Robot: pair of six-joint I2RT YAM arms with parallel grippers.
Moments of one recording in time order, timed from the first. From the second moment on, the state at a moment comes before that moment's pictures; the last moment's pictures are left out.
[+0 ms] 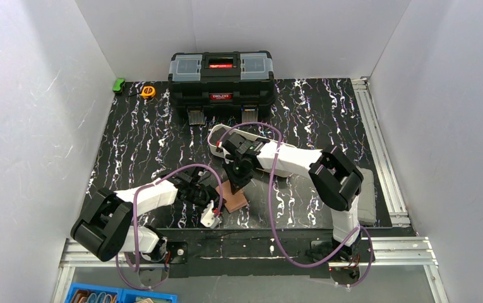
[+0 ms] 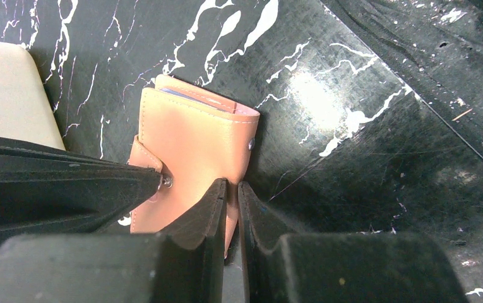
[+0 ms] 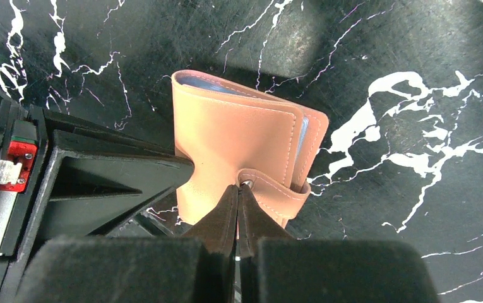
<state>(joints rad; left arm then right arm) -0.56 1.32 0.48 -0.36 0.78 1.86 0.95 1.94 1.38 -0.62 -0.28 0.36</state>
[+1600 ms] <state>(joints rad) -0.56 1.31 0.47 -0.34 0.78 1.85 1.05 2.15 1.73 -0.97 -0.09 0.33</state>
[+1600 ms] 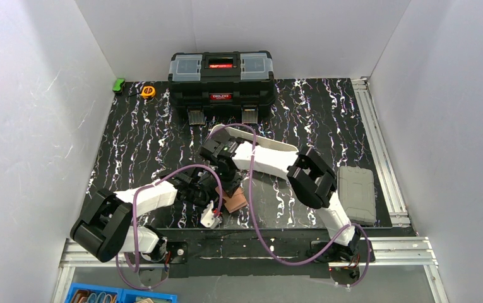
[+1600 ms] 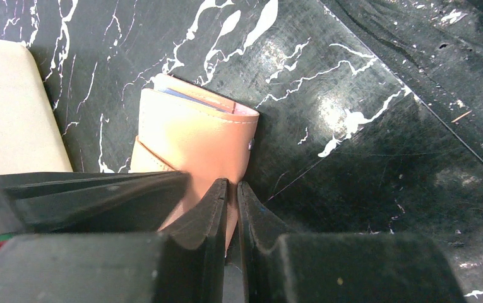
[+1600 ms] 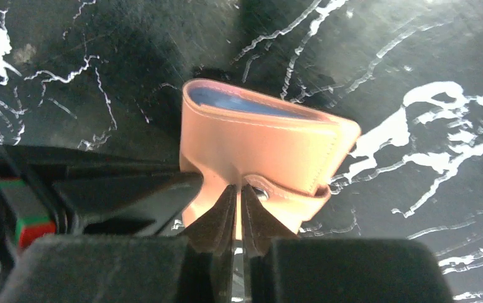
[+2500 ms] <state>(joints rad) -0.57 1.25 0.51 -0.46 0.74 1.84 1.04 1.97 1.46 -0.74 -0.20 0.37</state>
